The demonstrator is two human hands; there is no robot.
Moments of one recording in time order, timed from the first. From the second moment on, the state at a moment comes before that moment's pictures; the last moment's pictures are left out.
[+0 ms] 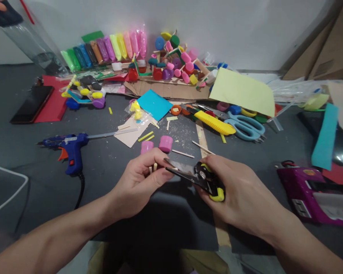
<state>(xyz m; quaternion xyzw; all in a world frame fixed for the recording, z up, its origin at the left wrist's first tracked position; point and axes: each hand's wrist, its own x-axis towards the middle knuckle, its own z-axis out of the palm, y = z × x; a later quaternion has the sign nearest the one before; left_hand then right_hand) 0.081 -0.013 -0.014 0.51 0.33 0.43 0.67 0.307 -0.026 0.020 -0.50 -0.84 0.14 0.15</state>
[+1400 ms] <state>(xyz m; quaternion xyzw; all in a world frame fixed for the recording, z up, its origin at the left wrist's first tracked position) 0.085 -0.005 0.003 0.27 0.27 0.41 0.83 0.310 -0.017 0.005 -0.56 -0.80 0.11 0.19</state>
